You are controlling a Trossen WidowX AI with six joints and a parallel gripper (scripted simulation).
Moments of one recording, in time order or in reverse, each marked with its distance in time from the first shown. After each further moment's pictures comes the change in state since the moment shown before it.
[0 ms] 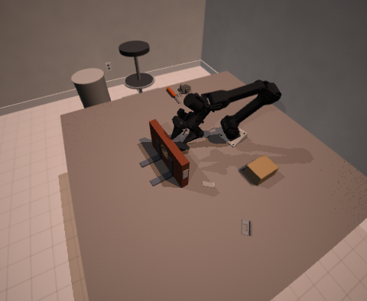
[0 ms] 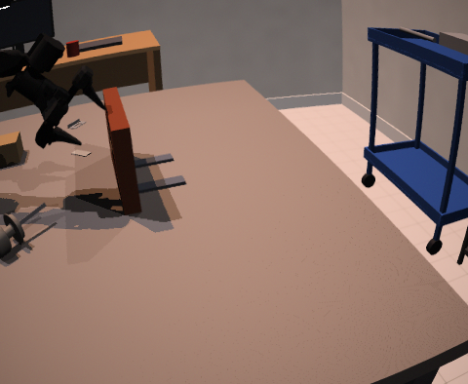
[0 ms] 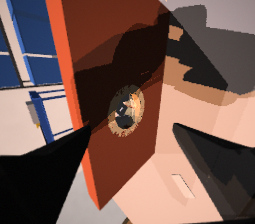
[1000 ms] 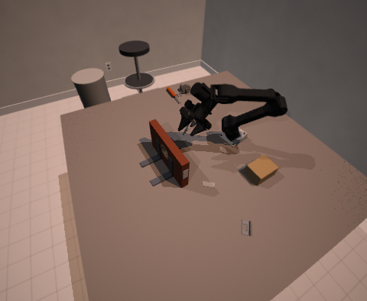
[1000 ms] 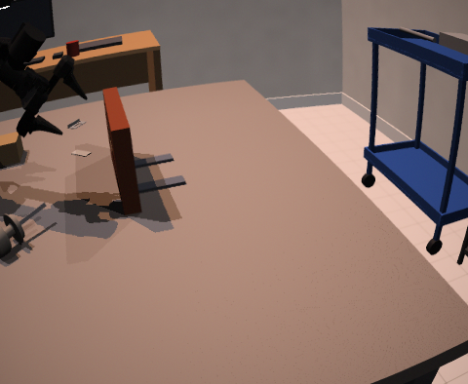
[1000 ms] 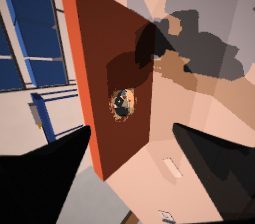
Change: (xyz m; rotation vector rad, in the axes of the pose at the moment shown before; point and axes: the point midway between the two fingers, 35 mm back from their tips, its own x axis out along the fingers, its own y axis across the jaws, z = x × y) arm -0.050 -0.004 0.000 0.019 -0.006 -0.013
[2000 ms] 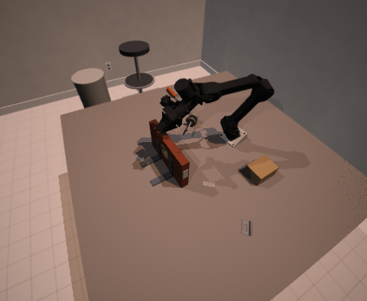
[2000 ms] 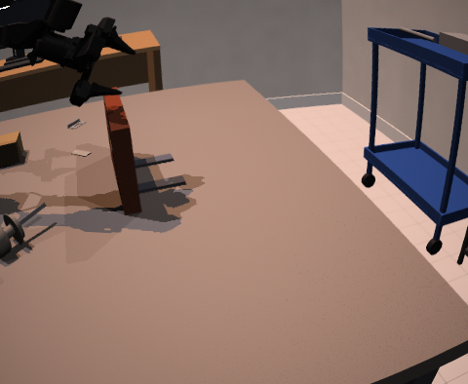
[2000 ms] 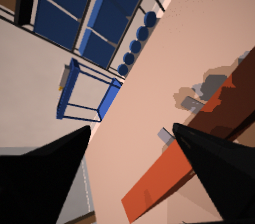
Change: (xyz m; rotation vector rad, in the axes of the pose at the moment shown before) arm 0.039 0.131 0.002 -0.529 -0.038 0.268
